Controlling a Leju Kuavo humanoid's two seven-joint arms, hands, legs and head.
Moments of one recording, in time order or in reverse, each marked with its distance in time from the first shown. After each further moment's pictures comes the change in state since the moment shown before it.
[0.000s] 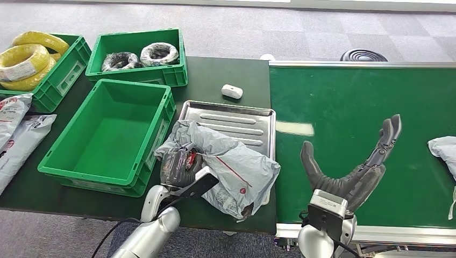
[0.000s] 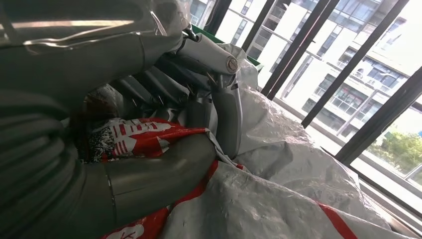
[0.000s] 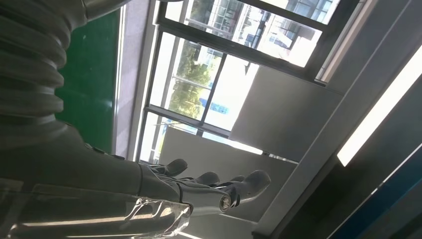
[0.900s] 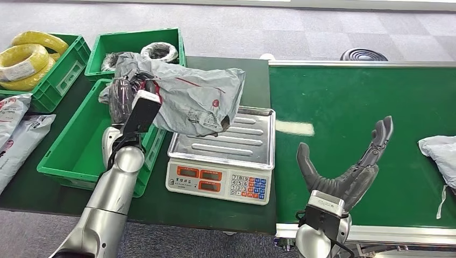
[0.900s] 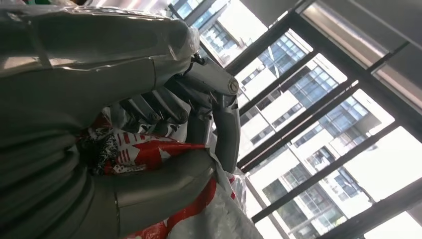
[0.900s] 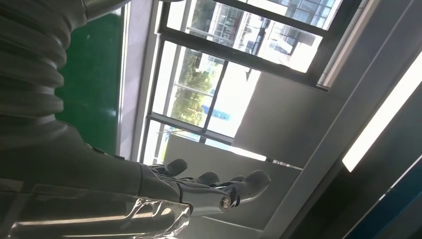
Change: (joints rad) left arm -0.234 0.060 0.193 -0.326 0.189 -0.148 0.011; right arm -0.004 0.000 0.001 0.041 -0.048 0.000 -0.035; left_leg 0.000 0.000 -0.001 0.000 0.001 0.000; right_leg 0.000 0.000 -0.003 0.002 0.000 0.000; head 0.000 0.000
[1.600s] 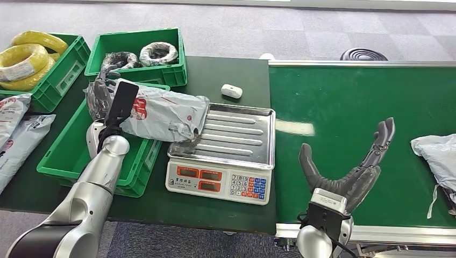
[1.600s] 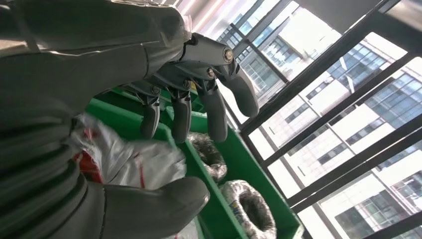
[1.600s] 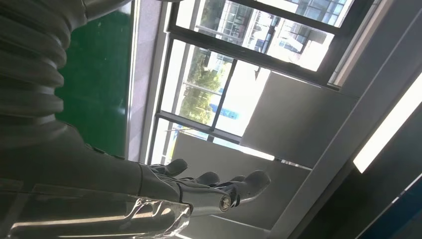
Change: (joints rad) left arm -0.178 0.088 0.154 0.453 0.009 0.177 -0.005; right arm 0.013 0.000 -0.004 -0.015 0.019 0.000 0.043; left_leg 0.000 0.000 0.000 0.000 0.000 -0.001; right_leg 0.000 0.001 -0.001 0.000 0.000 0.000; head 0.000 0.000
